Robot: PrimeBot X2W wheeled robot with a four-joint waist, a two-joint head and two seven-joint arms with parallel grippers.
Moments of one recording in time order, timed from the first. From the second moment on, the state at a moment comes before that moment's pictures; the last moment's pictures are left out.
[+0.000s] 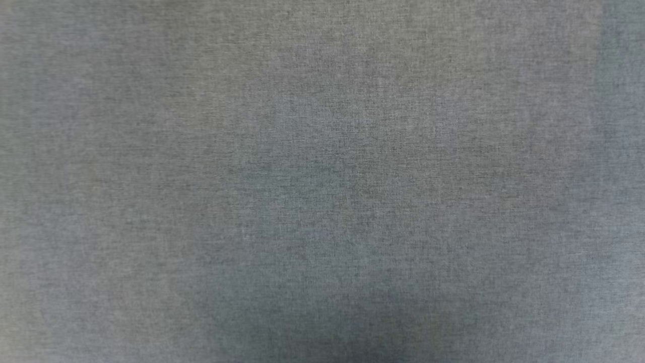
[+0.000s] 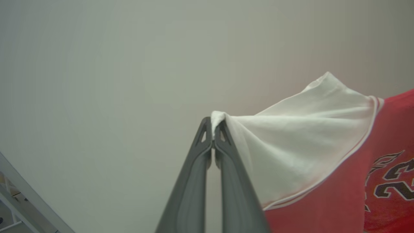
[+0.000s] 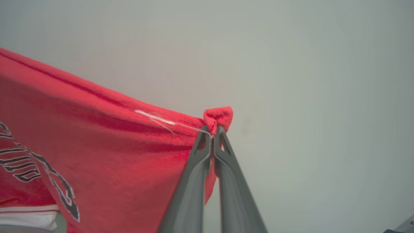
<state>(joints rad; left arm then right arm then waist) -1.83 0.48 -0.61 0.83 -0.45 -0.13 -0.25 -1.61 -0.39 0.16 0.83 0.15 0.14 -0.23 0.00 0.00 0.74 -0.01</state>
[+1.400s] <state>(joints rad) -0.25 0.54 -0.66 0.25 -0.59 -0.02 -0.19 -0.40 -0.45 0.33 0.63 0.68 0.14 -0.13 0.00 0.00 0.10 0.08</state>
